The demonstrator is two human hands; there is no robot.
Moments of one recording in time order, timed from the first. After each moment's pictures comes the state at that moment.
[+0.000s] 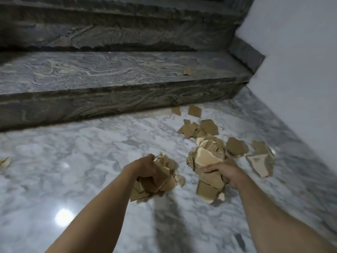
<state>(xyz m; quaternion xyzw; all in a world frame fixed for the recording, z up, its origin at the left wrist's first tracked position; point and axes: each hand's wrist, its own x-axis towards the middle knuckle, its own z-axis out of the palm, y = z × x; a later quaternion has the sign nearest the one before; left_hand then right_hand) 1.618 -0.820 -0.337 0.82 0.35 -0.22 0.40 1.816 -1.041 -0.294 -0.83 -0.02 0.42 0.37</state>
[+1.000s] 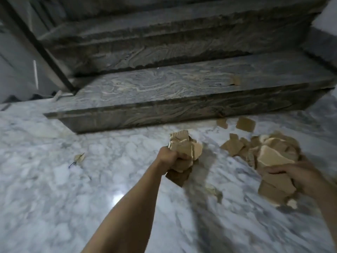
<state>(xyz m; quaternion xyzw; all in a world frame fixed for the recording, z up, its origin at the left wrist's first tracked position) 1.638 -0.796 -0.285 0.54 0.56 0.12 0.62 1.923 -1.018 -0.261 -0.80 -0.07 0.37 0.46</state>
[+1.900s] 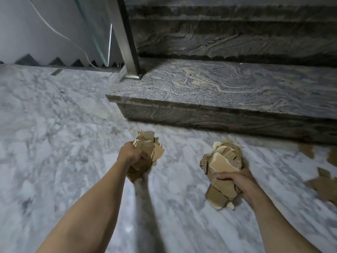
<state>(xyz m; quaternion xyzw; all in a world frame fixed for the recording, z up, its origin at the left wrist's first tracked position) 1.325 -0.587 -0.346 0.53 0.76 0.09 0.37 1.656 -0.757 -0.332 -0.74 -0.16 0.52 0.40</state>
